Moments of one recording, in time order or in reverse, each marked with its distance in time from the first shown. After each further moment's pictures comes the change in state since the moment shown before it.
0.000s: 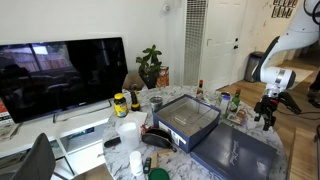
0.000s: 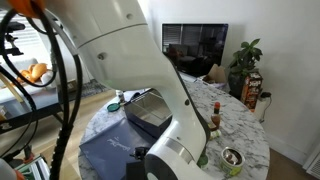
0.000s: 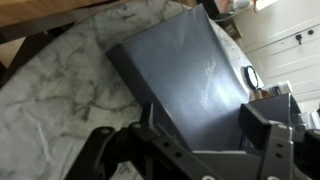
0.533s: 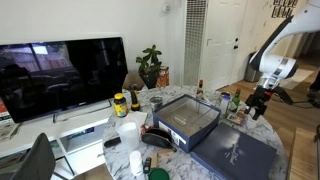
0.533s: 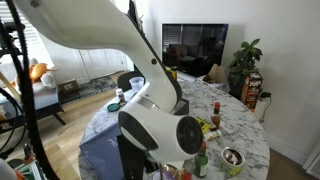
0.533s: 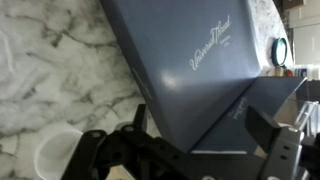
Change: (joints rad) arm 0.101 -0.315 0.073 -0.210 0.082 0.368 -0.007
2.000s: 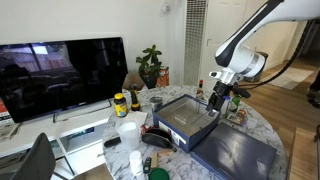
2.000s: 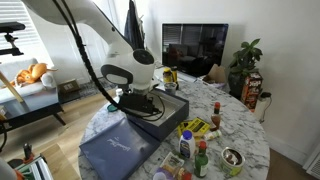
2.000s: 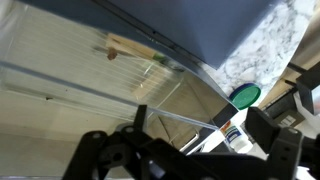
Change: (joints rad) arm 0.358 -0.103 0.283 0.052 0.165 0.397 -0.528
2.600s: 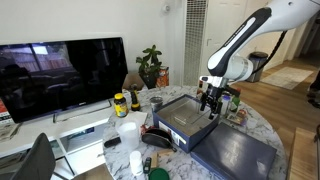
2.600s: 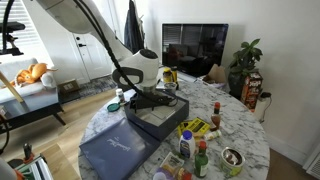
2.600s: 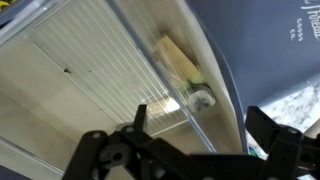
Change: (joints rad) arm -0.003 0.131 0.015 0.107 -0.345 0.079 -0.133
